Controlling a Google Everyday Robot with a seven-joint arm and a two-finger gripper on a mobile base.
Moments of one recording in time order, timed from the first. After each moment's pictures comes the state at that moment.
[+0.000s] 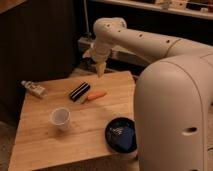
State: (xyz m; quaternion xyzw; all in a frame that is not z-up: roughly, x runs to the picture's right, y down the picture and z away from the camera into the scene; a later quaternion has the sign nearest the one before) arm -0.103 -0.135 0.770 -0.12 -0.25 -0.30 0.91
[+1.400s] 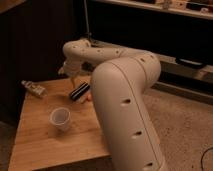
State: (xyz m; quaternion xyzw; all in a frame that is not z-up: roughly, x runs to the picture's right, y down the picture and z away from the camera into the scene) arm -0.233 -0.046 0.862 -0.16 -0.29 -0.36 0.87
